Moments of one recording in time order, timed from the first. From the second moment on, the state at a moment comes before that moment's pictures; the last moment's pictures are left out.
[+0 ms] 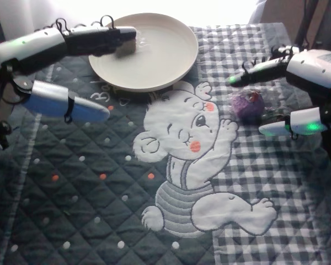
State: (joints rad) left arm 0.70 -1.13 1.36 0.26 -0.70 0.38; right arm -0.96 -1.07 1.40 -0.15 0.82 -0.29
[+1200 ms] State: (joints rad) left arm 0.82 -1.05 1.29 0.11 -0.86 0.38; right arm -0.43 -1.42 1.77 -0.47 0.52 -0.26
